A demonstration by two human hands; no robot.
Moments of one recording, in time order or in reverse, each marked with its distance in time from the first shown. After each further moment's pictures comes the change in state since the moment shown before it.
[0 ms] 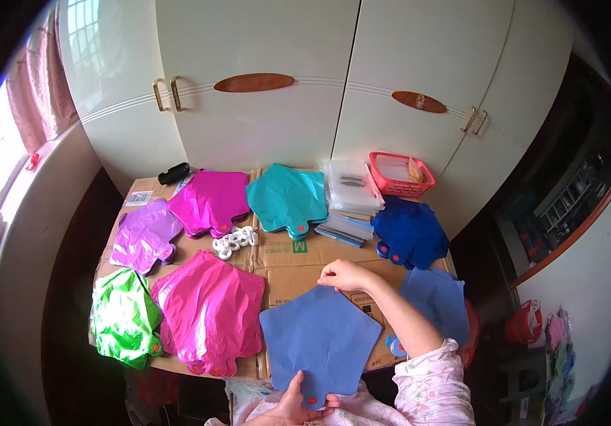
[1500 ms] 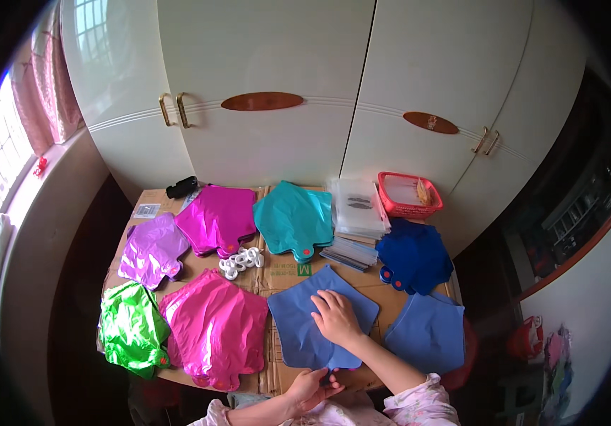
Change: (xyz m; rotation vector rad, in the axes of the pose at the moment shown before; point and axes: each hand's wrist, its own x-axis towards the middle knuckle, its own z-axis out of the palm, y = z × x) left_hand 0.042 0.053 0.066 0.003 0.176 0.187; right_hand -0.016 0.006 0.066 -0.474 0.687 -0.421
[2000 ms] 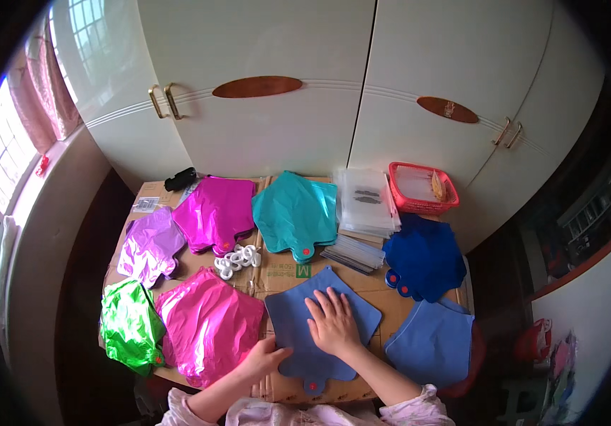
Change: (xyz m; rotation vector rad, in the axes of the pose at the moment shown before) left_hand -0.012 0.097 -0.019 0.935 0.238 0.487; right_hand 0.003 -0.005 -0.005 -0.083 -0.106 0.042
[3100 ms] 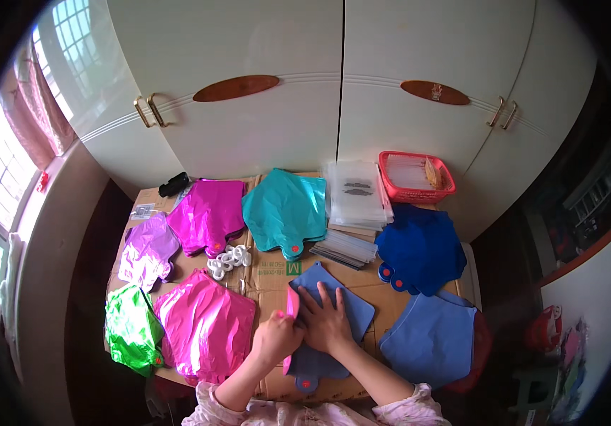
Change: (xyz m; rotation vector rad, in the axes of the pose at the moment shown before) left_hand 0.037 0.047 0.046 1.042 0.296 0.354; right_hand -0.001 0.007 0.005 -0.038 -0.148 0.040
